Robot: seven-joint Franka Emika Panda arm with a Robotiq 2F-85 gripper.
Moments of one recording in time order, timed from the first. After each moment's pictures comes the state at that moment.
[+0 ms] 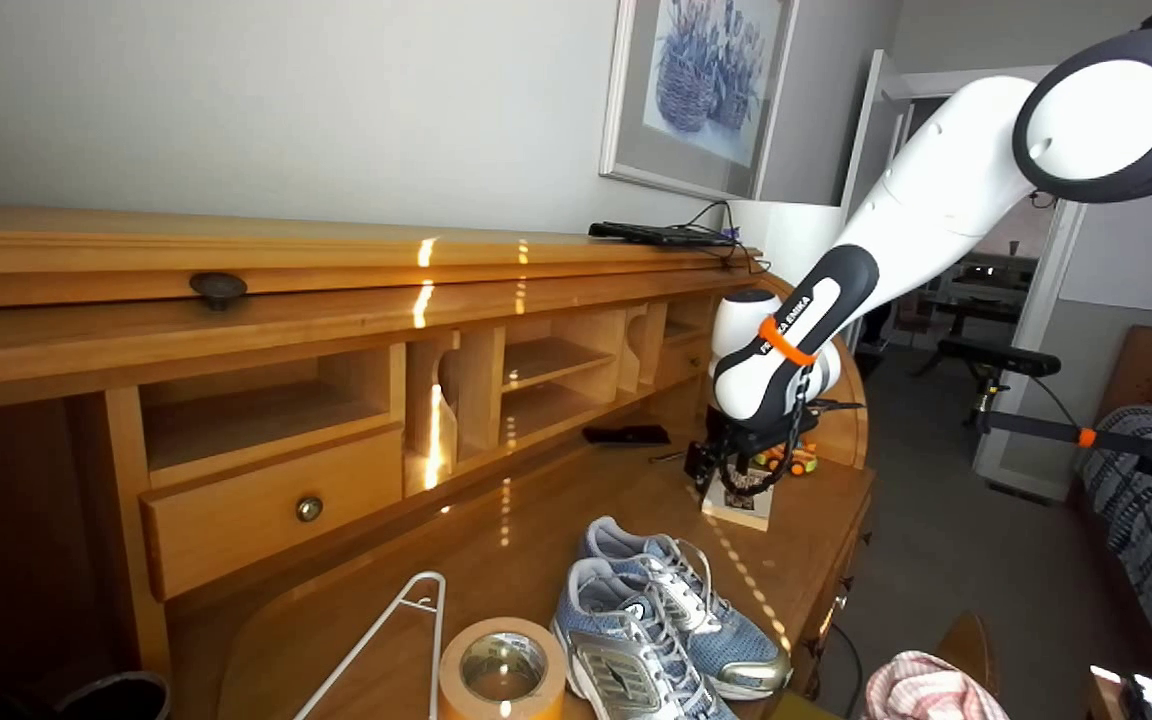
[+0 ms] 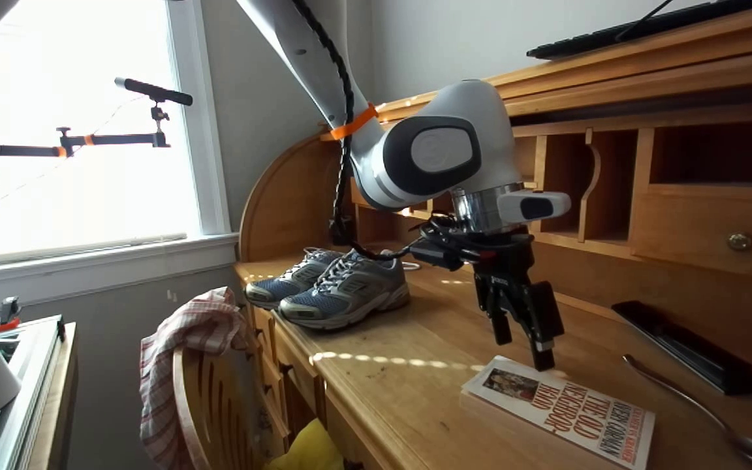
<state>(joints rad) -0.26 0.70 -0.26 -1.87 -0.12 2.72 0.10</state>
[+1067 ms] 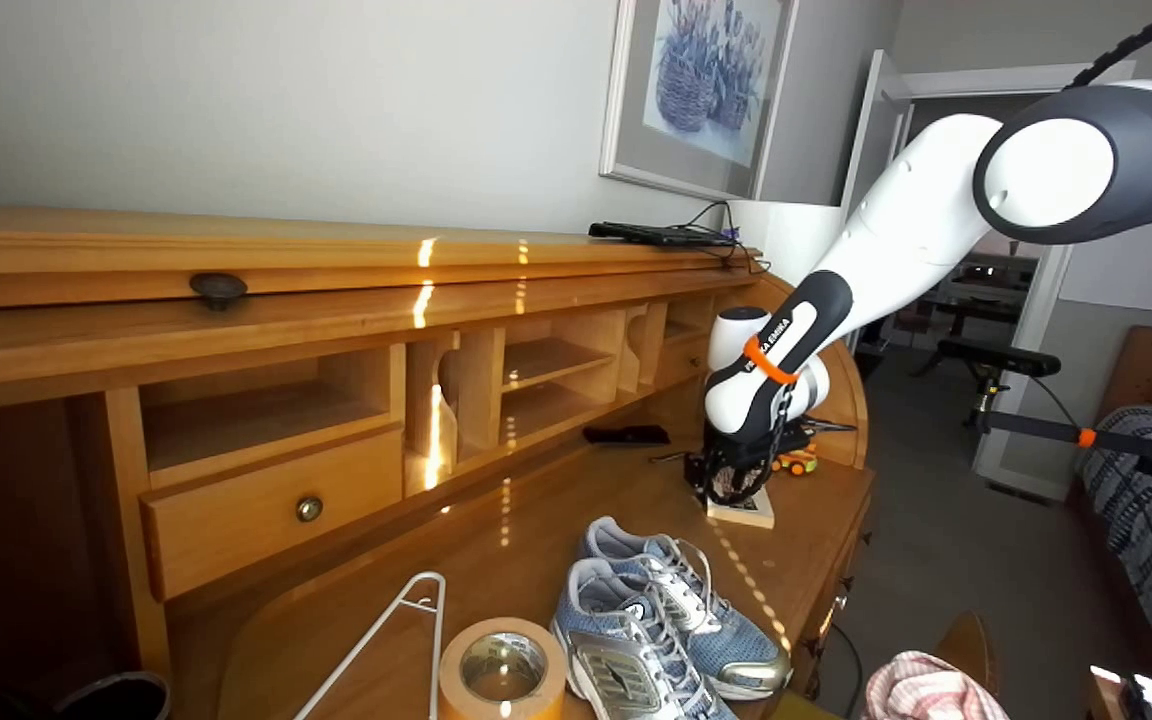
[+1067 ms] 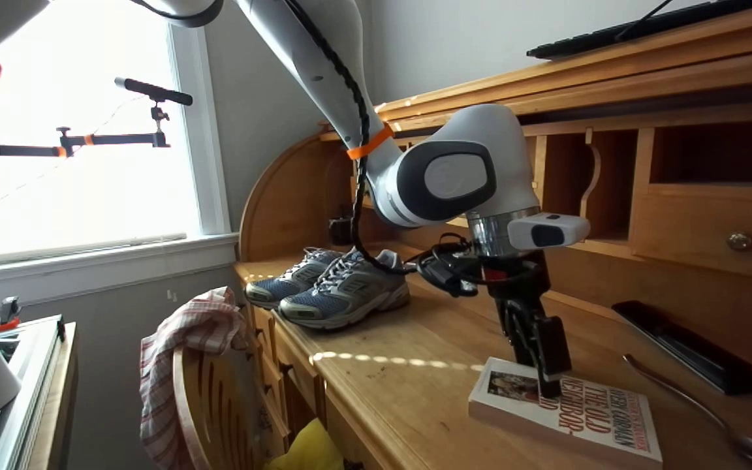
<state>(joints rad) -0.26 0.80 -0.29 -1.78 -0.05 2.71 0.21</state>
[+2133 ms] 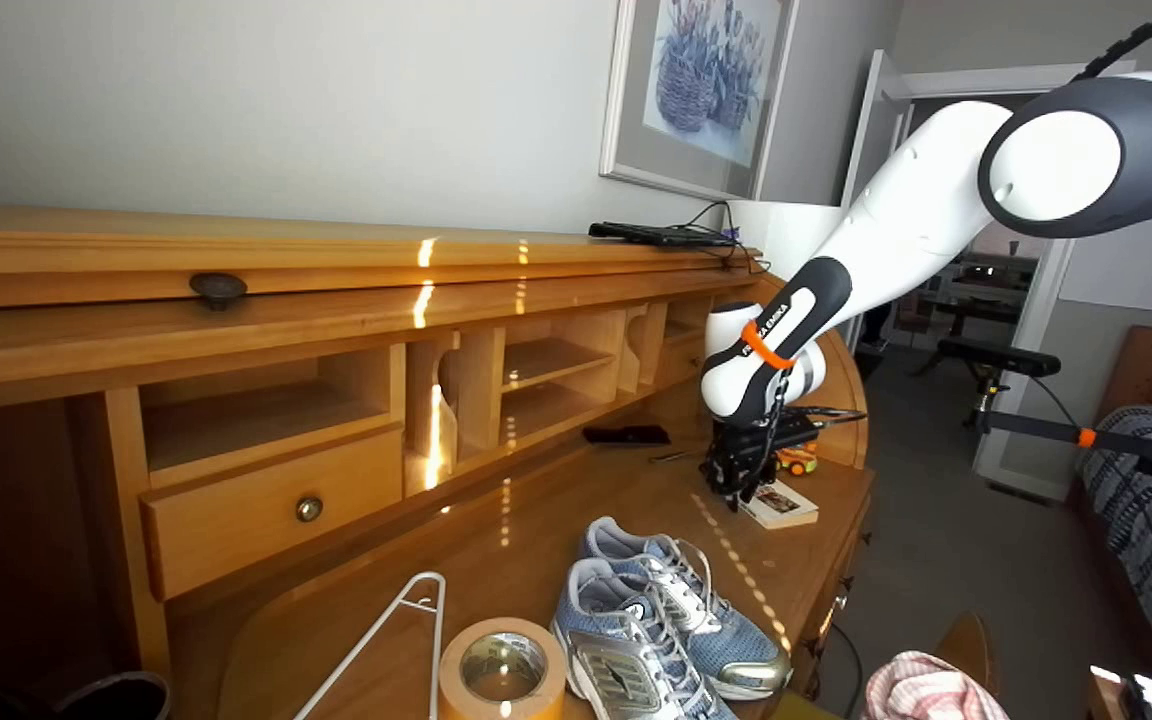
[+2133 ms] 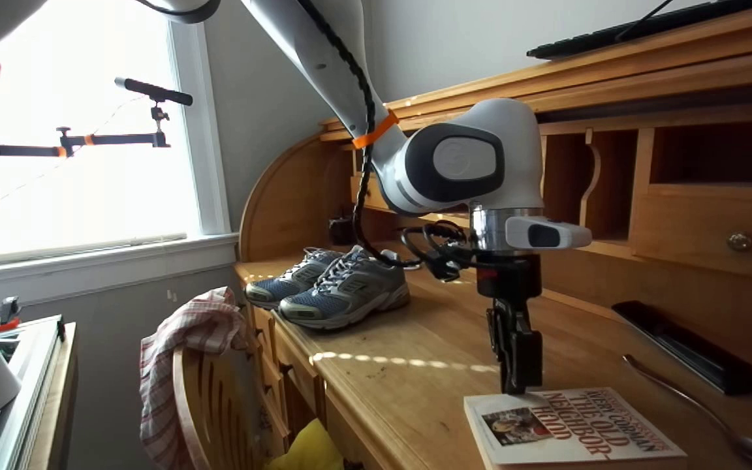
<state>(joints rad) -0.25 0.78 -0.30 -1.75 -0.04 2.47 0.26</state>
